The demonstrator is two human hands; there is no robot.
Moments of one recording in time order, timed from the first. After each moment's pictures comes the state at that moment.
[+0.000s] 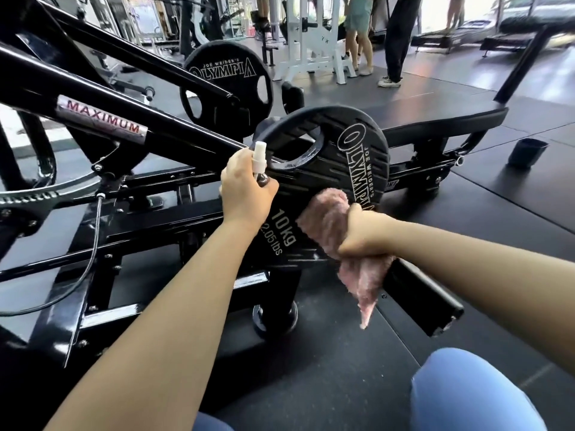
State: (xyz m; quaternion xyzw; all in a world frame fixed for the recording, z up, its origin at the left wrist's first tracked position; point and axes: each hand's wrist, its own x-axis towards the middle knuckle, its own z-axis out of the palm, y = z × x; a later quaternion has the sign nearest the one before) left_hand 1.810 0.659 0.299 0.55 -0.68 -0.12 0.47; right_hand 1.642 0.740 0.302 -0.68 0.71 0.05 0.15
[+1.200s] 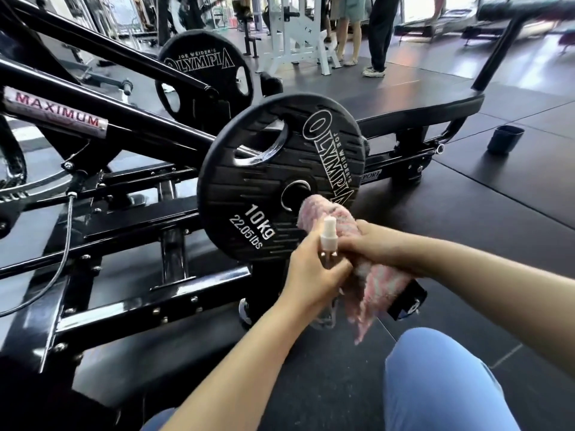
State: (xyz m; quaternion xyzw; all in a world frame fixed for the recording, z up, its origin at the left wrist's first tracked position) left_hand 1.735 0.782 0.240 0.39 -0.71 -0.43 0.40; right_hand 1.592 0.769 0.260 -0.59 0.67 -0.21 0.40
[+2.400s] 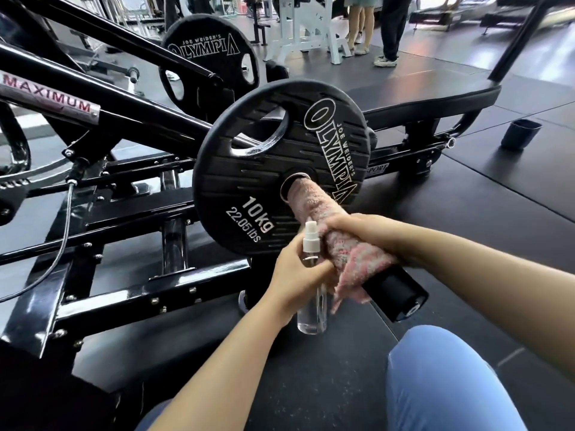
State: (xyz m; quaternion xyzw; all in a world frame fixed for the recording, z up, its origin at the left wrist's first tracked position) left_hand 1.746 0.773 0.225 0.40 -0.60 -0.58 0.38; right_hand 1.592 0.757 0.263 -0.49 0.66 -0.24 0.51
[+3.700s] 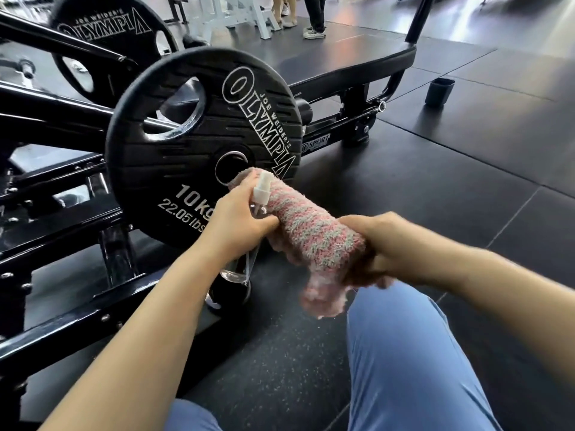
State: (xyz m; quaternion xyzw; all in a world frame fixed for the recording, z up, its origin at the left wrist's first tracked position) left_hand 1.740 0.740 0.257 0.44 -0.81 -0.29 0.25; right_hand 1.555 0.878 0.266 -0.69 0.65 -0.18 0.26
